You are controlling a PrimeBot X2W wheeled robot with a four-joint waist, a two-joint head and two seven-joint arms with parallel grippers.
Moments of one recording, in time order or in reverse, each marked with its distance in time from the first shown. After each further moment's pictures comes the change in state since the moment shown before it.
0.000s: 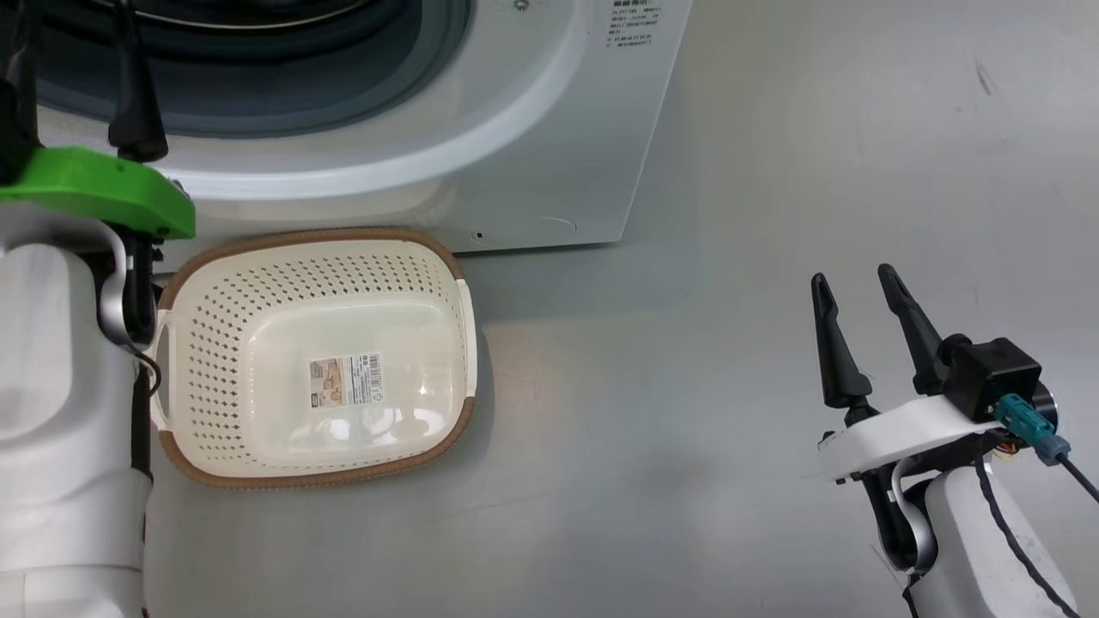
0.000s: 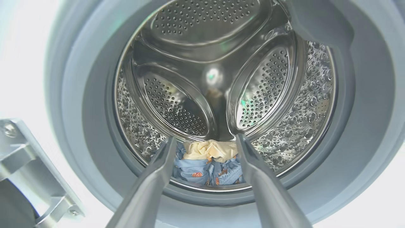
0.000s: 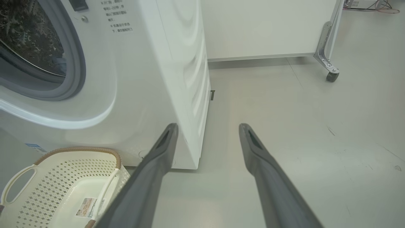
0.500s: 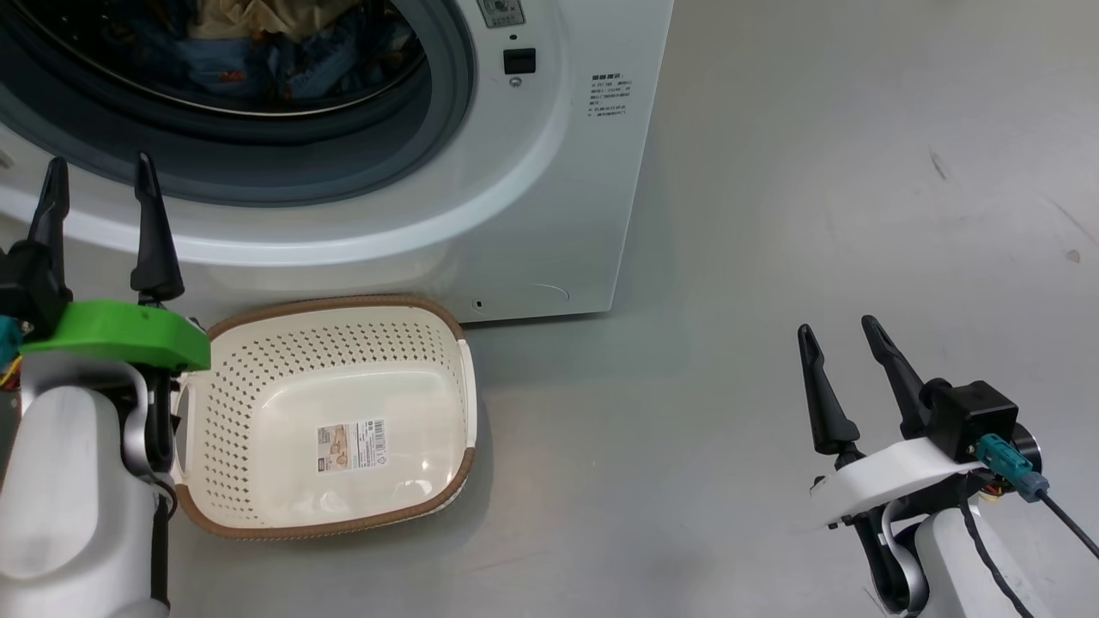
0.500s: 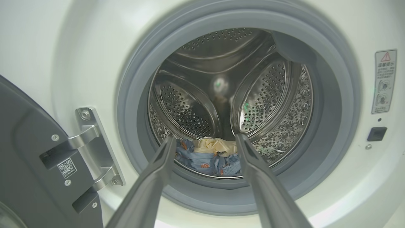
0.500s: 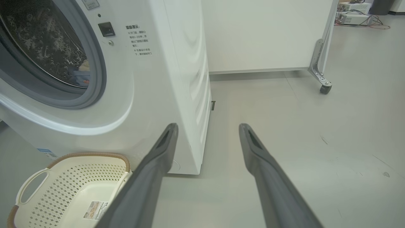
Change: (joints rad) left arm 0.286 -0.016 0.060 -0.175 0.003 0.013 -0.001; right arm 0.073 0.005 0.020 0.016 0.001 0.000 0.000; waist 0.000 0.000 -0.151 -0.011
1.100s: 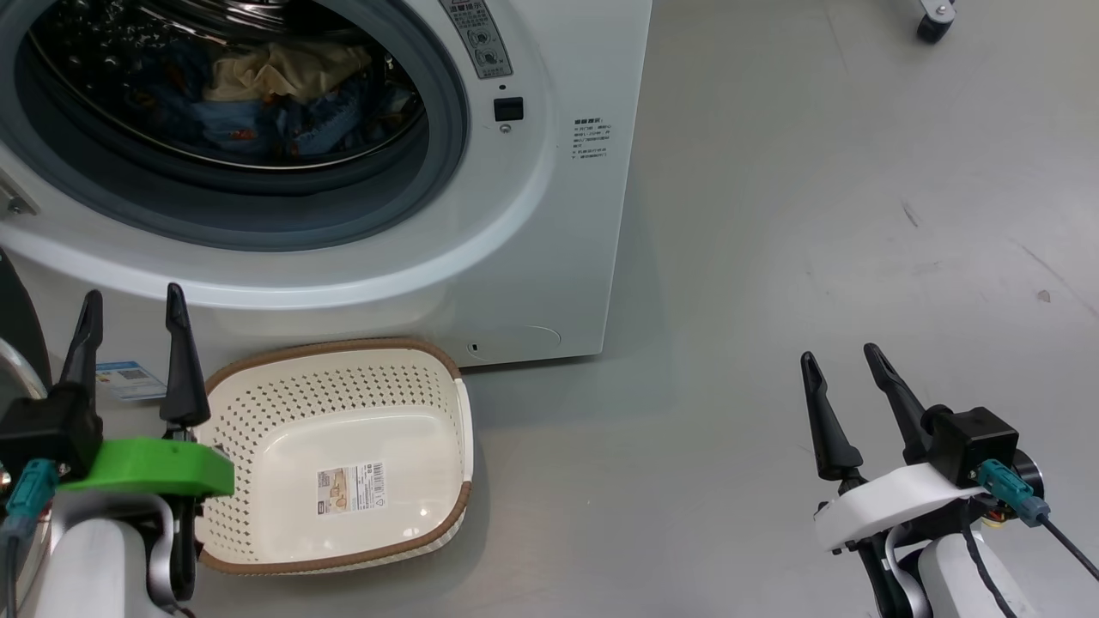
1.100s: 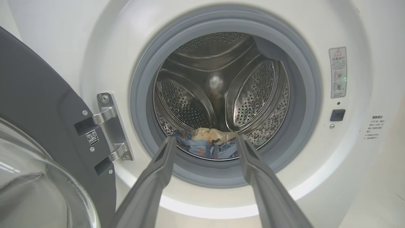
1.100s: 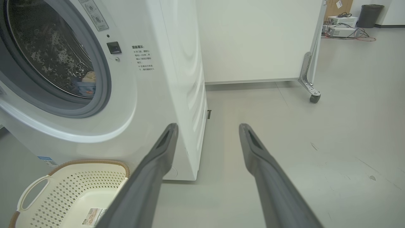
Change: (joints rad) left arm 0.288 -0.050 0.044 -0.206 0.027 0.020 0.000; right arm 0.056 -0.002 -0.005 -0.012 0.001 0.000 0.000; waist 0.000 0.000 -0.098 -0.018
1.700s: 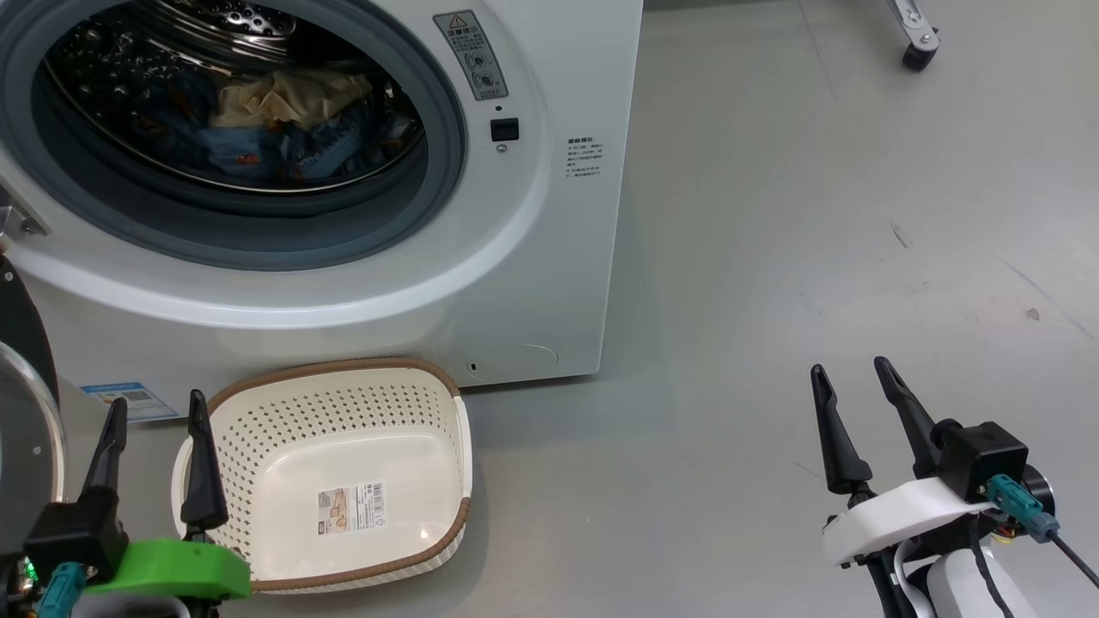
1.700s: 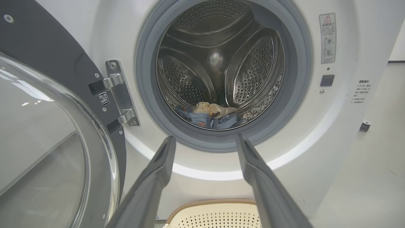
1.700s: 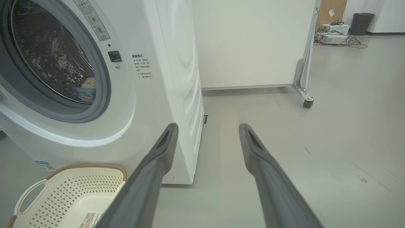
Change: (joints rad) left arm 0.222 -0.030 0.009 -0.096 0.016 0.016 0.000; right arm 0.029 -0.008 -0.009 -0.020 0.000 0.000 0.000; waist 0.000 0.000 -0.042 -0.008
